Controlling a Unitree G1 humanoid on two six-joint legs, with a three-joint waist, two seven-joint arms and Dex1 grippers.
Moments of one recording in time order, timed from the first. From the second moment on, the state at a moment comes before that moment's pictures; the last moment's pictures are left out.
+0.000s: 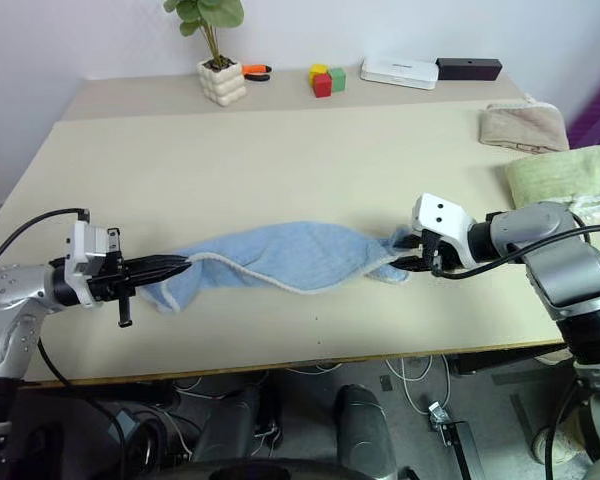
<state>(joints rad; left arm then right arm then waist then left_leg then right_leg) -0.14 0.78 0.18 -0.03 -0.55 0.11 -1.28 -0.49 -1.05 0.18 0.00 0.22 0.41 1.20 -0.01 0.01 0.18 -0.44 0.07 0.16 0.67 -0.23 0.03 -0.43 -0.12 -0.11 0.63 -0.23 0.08</state>
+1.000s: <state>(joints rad) -0.13 0.78 0.18 -0.06 -0.54 0.15 -1.28 -0.57 -0.94 0.22 0.26 -0.16 -0.24 1.08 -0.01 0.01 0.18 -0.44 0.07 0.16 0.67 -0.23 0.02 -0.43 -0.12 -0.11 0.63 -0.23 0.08</state>
